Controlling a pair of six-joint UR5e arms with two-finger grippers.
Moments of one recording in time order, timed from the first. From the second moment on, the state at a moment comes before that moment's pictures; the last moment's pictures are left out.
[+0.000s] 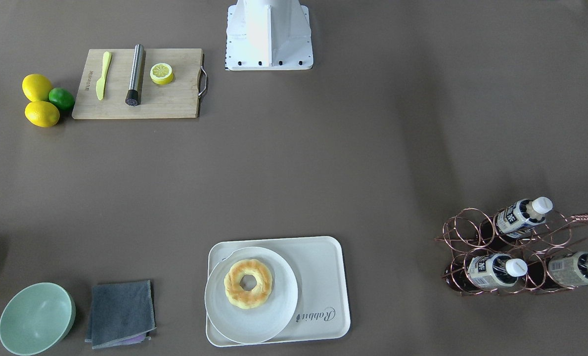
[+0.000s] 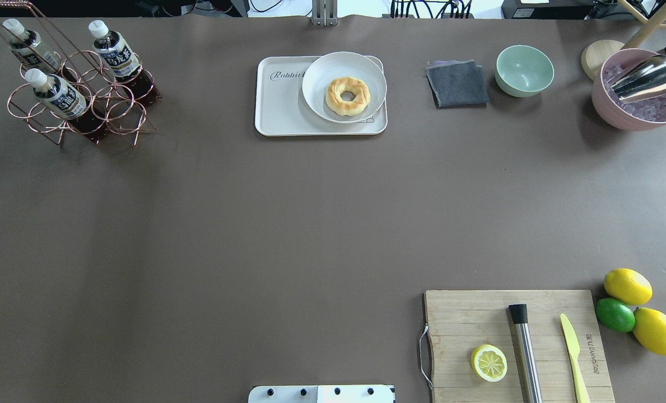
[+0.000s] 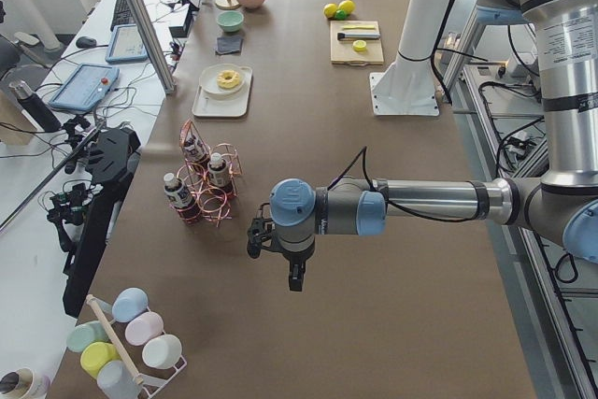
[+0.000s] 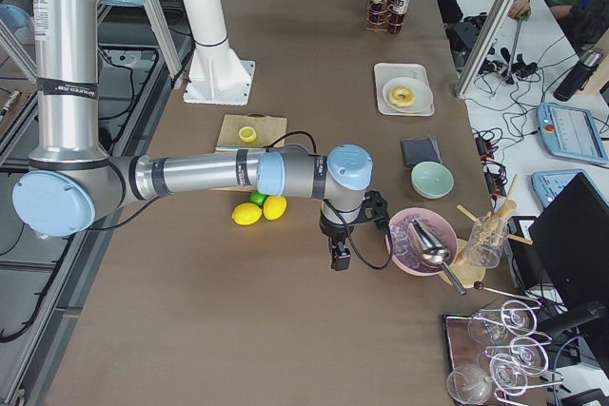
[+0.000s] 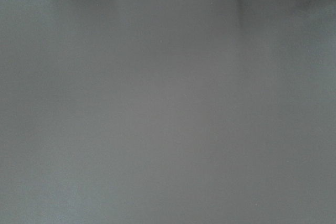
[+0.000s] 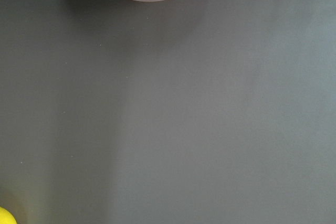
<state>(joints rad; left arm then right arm) -1.55 -1.35 -1.79 -1.56 -2.37 0.06 1.55 -1.63 1.77 -1.74 2.26 -0.26</state>
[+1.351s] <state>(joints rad) -1.56 -1.37 -1.80 -1.56 -2.37 0.05 1.55 -1.63 1.77 -1.74 2.26 -0.26</state>
